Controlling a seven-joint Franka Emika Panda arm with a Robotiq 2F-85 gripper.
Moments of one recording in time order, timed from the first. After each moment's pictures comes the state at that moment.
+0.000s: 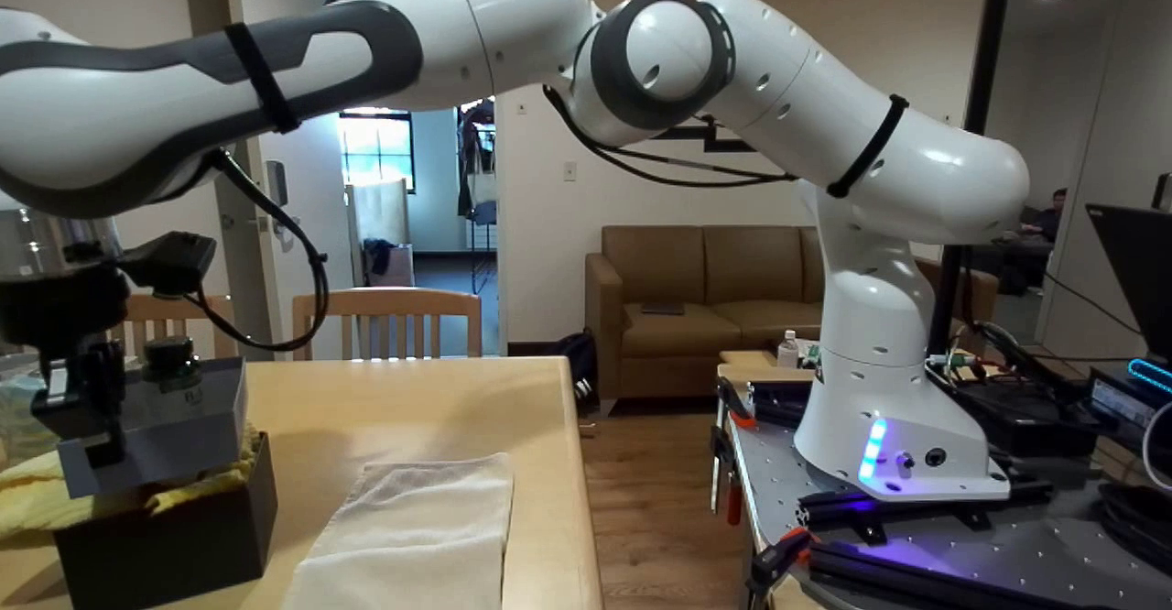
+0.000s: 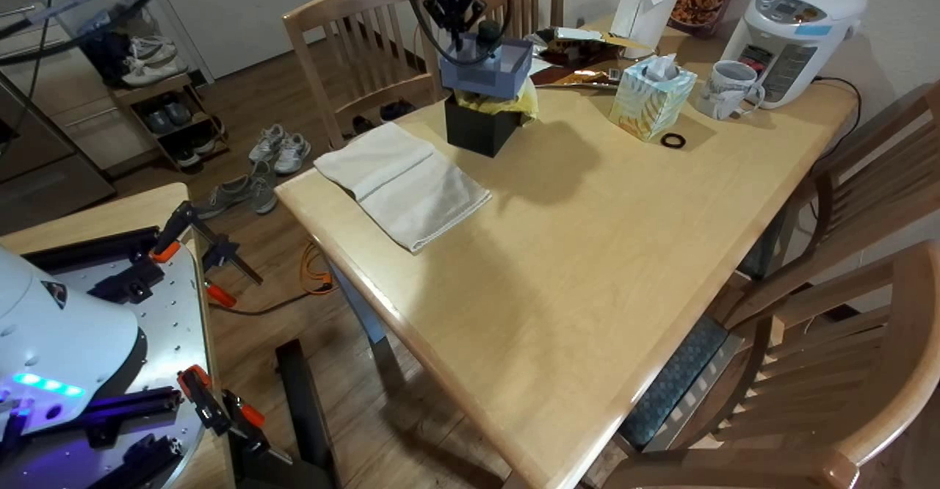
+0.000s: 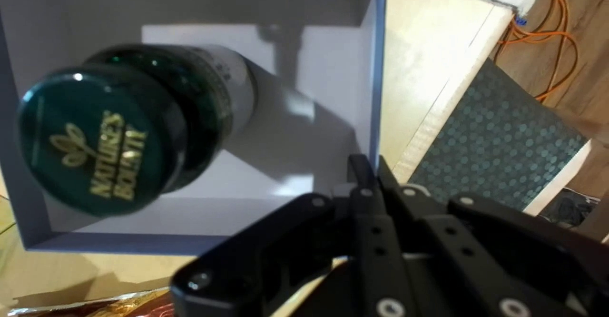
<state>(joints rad) 0.33 1.01 0.13 -0.90 -0.17 1.89 -0.21</state>
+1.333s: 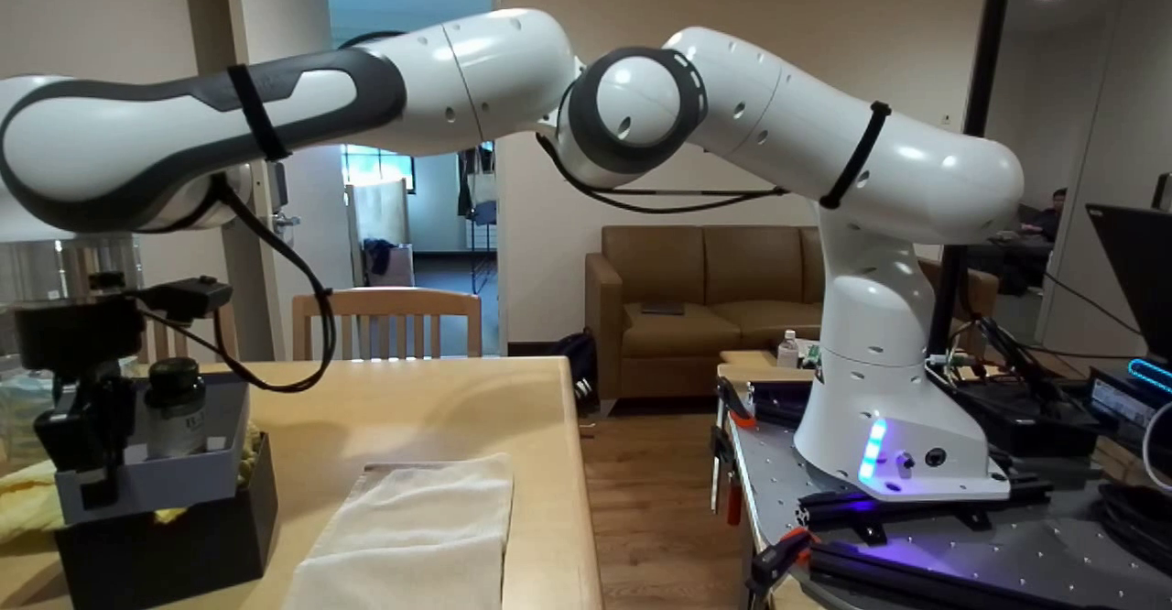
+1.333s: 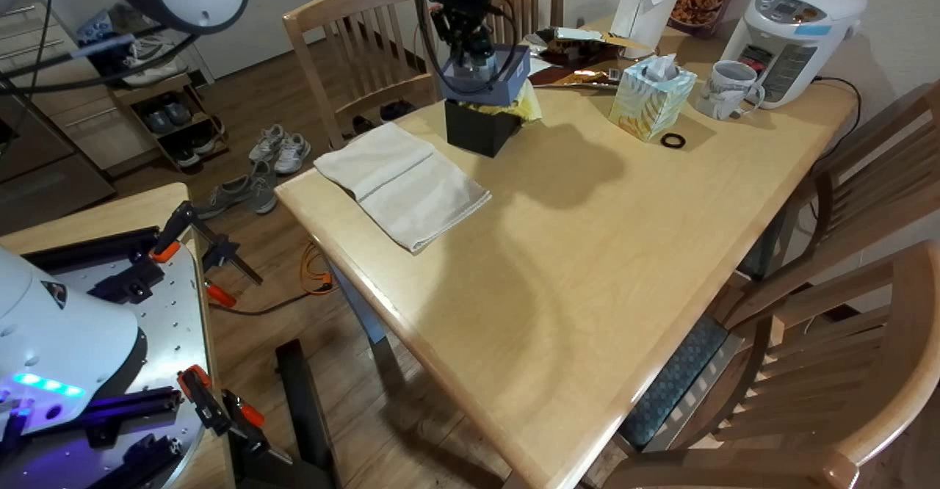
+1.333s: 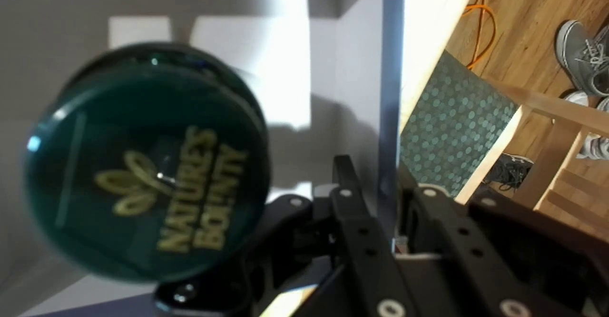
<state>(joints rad) 0.25 1.14 0.20 -0.76 -0.03 1.85 -0.28</state>
